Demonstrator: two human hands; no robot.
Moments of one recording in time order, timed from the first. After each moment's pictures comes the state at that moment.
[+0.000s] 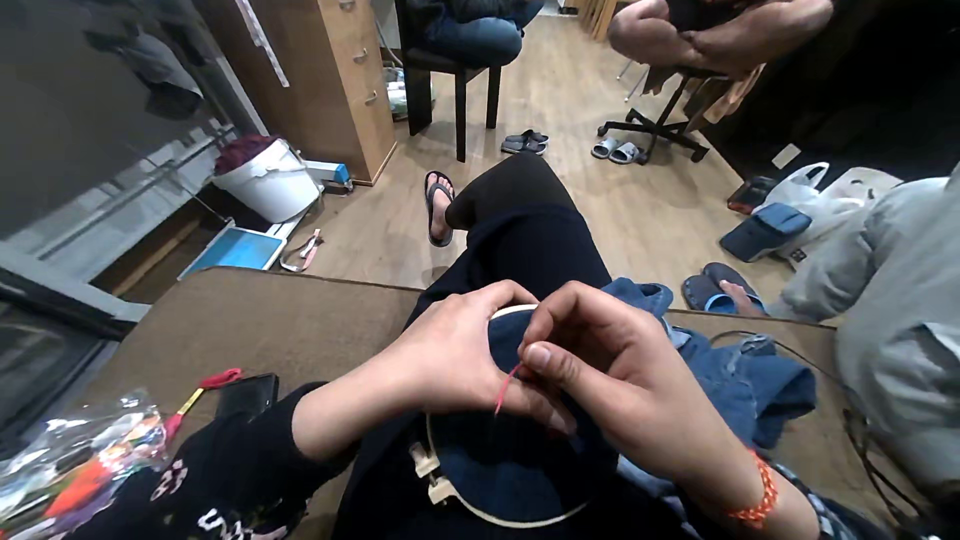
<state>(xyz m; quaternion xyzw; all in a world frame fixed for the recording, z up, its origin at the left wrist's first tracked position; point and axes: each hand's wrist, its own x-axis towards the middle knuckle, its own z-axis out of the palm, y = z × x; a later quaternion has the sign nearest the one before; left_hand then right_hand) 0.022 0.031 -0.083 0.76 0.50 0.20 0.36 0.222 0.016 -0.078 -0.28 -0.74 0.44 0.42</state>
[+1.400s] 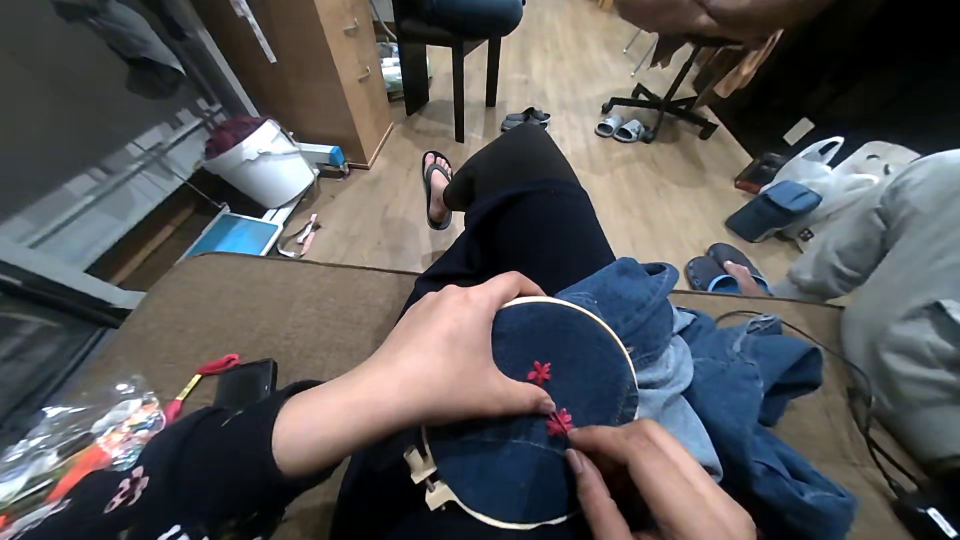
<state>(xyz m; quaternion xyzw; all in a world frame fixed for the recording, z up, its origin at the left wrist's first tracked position) 0.031 0.016 -0.083 0.78 0.54 0.16 0.27 0.246 -0.078 -0.130 -0.47 -0.78 0.12 0.39</state>
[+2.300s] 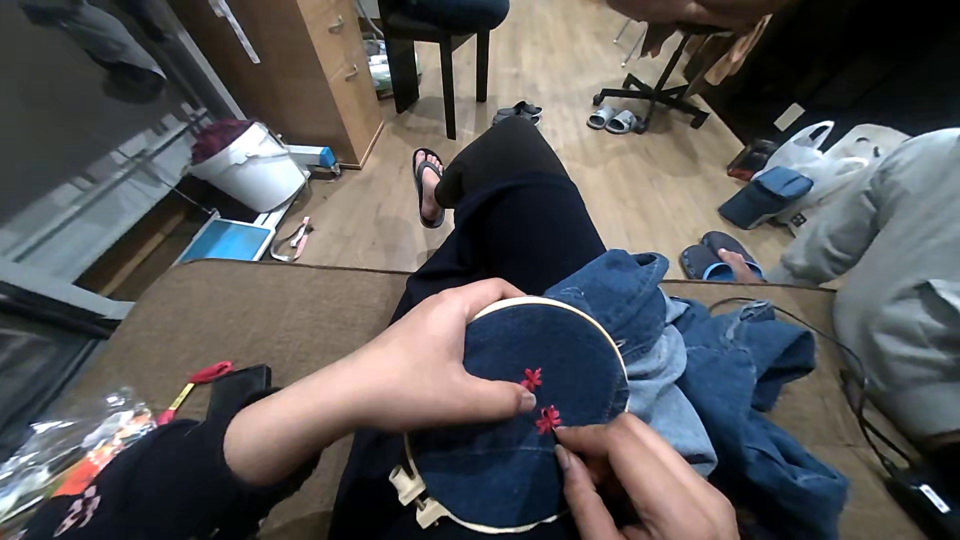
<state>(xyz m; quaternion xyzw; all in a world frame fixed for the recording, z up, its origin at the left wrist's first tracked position) 0.019 0.015 -0.078 0.74 0.44 0.21 0.47 0.240 -0.082 -0.125 -0.50 -0.77 0.13 0.37</state>
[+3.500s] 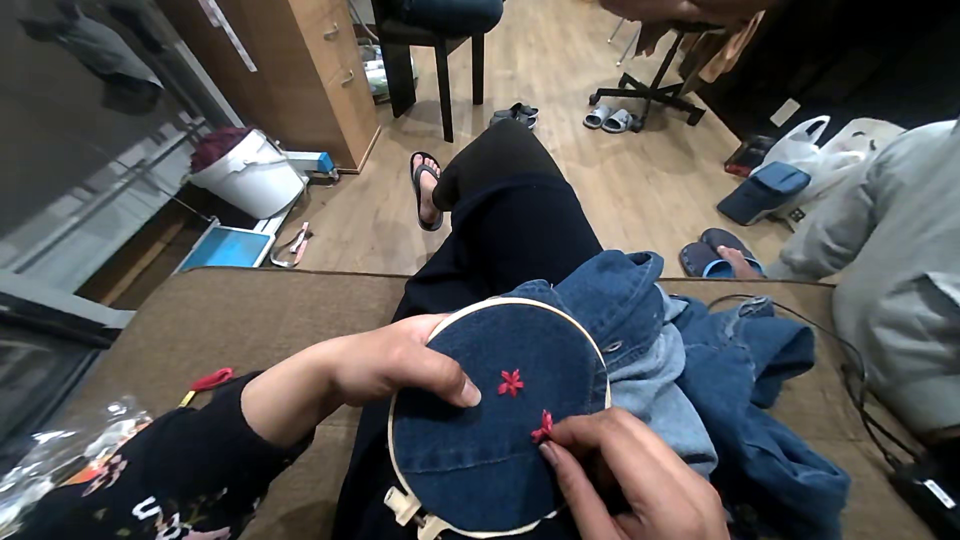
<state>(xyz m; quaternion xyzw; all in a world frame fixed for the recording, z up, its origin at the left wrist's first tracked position) -0.014 0.028 -0.099 0.54 0.27 0.16 0.78 0.240 -0.077 -0.131 -0.48 -0.77 0.15 0.39</state>
